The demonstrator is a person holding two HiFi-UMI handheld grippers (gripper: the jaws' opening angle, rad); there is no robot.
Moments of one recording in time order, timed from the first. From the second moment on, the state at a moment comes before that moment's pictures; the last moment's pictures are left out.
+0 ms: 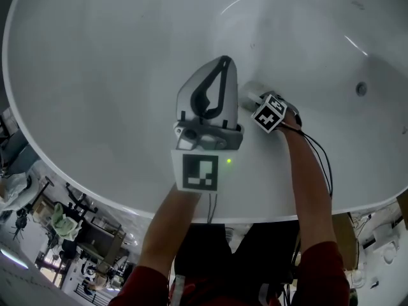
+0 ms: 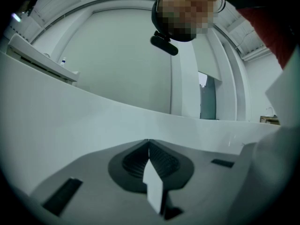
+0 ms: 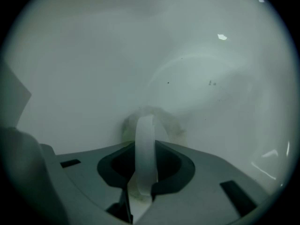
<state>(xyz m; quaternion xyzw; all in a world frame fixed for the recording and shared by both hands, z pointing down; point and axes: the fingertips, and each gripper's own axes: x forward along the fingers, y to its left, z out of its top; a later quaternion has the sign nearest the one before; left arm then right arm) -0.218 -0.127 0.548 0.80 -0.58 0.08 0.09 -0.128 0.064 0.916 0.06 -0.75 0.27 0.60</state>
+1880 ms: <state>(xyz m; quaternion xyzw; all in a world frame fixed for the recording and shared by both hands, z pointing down) -0.081 -0.098 0.441 0.80 -0.59 0.04 0.06 0.015 0.137 0.653 -0.11 -0.78 0.28 0.55</state>
